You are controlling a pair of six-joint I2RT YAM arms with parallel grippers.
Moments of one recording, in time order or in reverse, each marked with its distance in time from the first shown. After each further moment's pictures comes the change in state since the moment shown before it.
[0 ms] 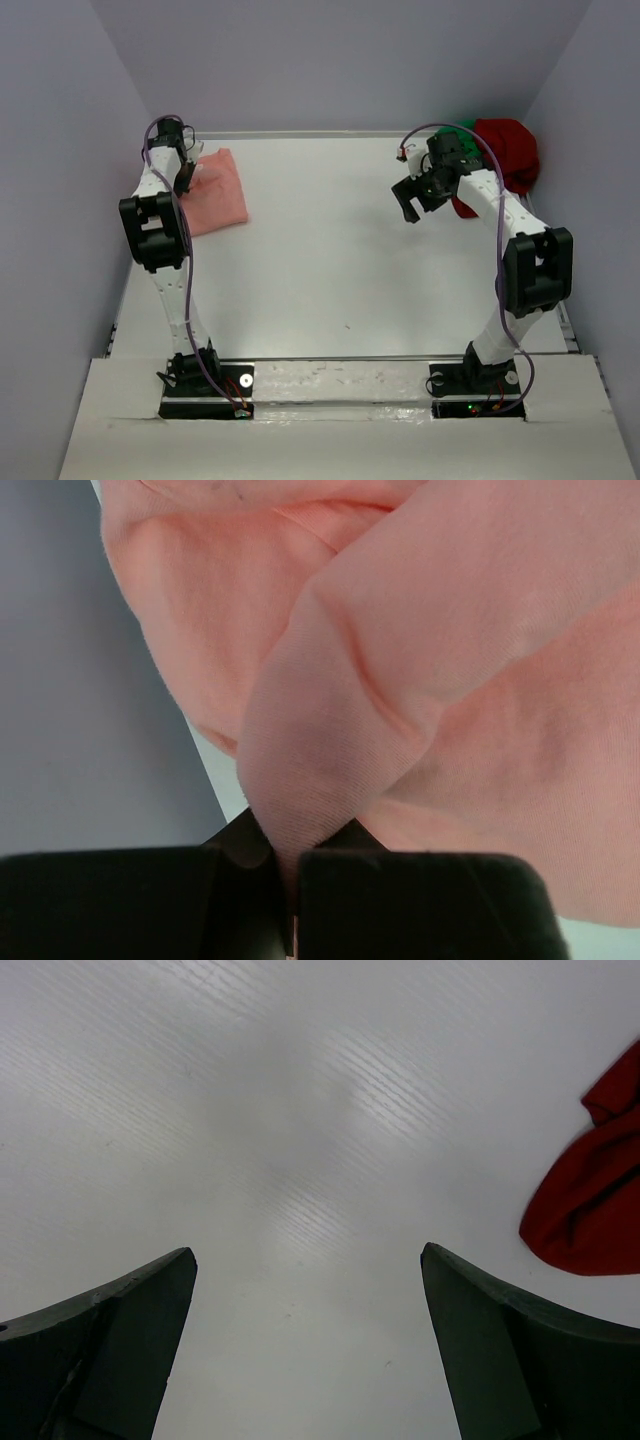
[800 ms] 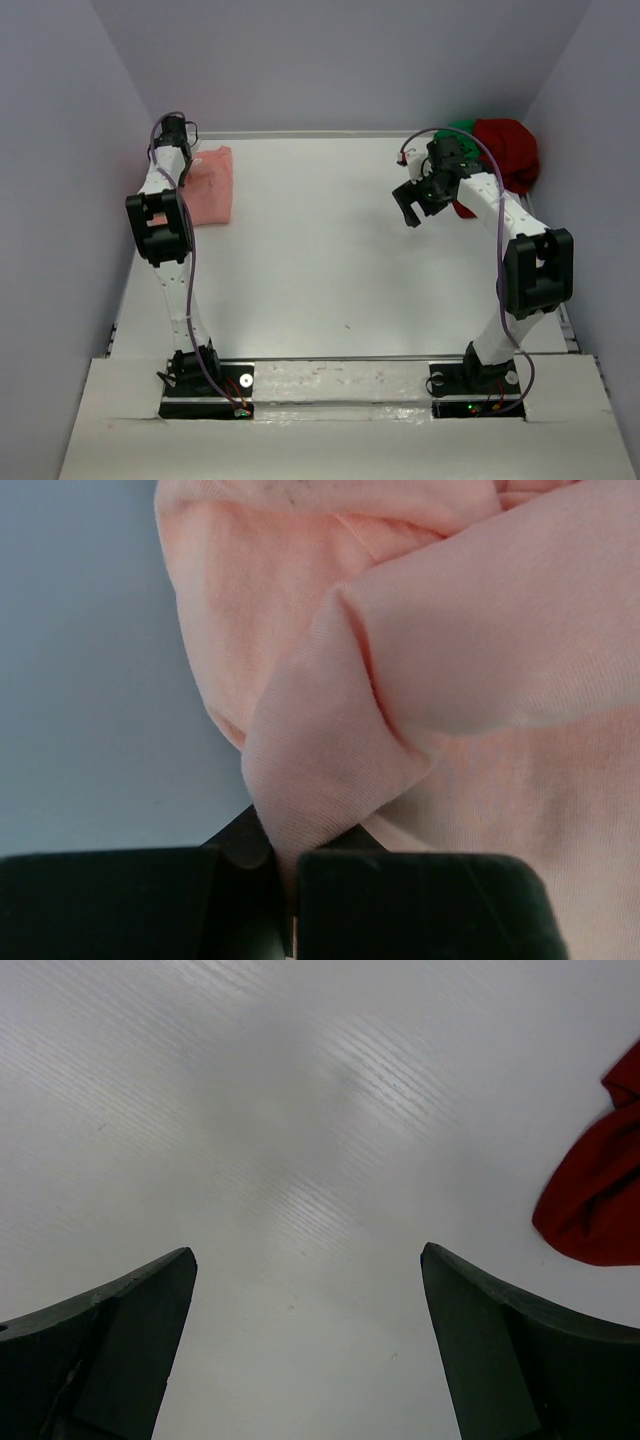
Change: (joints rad) left arm -0.009 0.106 0.103 0.106 -0.188 0.087; right arm 0.000 -0.020 -0.039 0.006 0.008 -0.003
